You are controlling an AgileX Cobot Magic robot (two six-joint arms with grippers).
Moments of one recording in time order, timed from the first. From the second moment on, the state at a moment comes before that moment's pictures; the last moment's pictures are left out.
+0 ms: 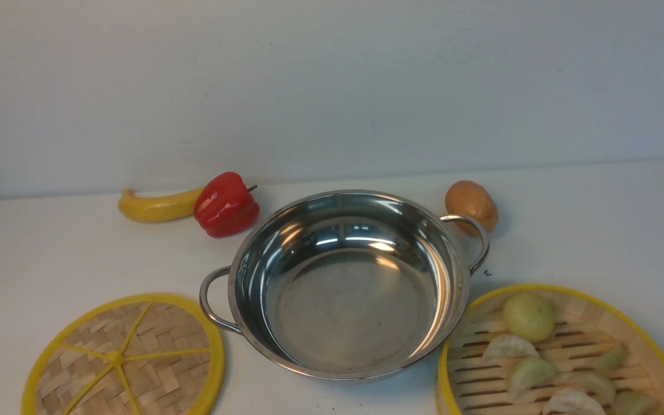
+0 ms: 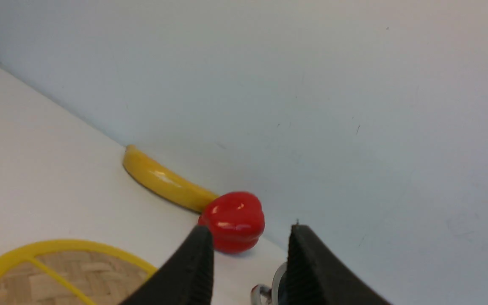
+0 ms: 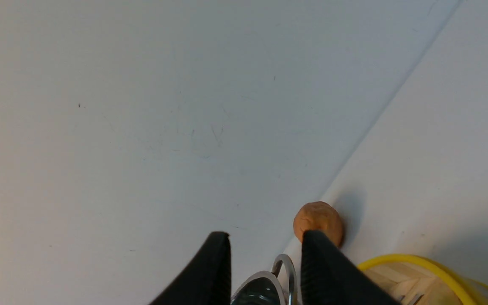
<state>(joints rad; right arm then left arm) -0.02 0.00 0.01 0.62 0.19 0.49 0.06 0.00 0.01 -0.27 -0.01 -0.41</state>
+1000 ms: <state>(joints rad) -0.02 0.80 -0.78 0.19 1.10 0.10 0.06 0.84 -0.71 -0.09 0.93 -0.05</state>
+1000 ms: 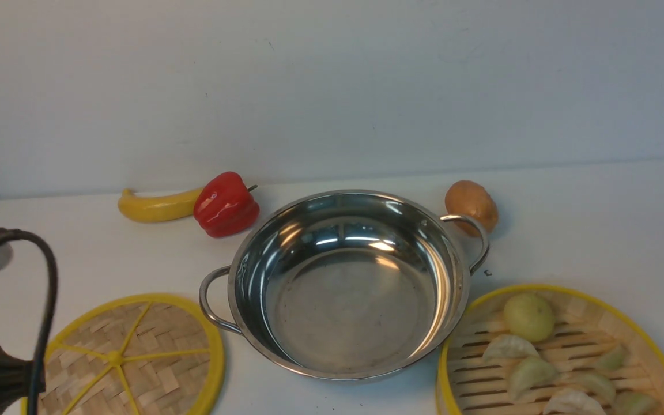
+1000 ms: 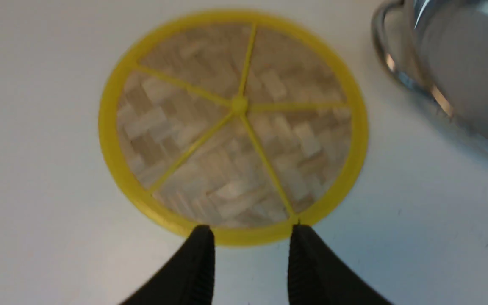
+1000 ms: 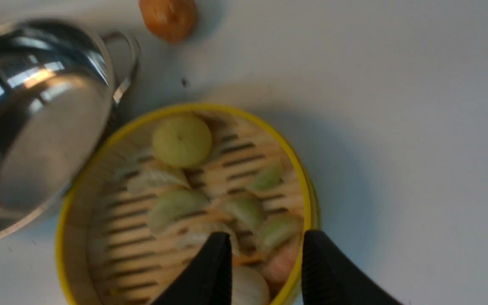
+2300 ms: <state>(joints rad) -0.02 1.57 -0.79 0.23 0.84 -0.13 0.06 1.09 -0.73 -0.08 0.91 0.08</state>
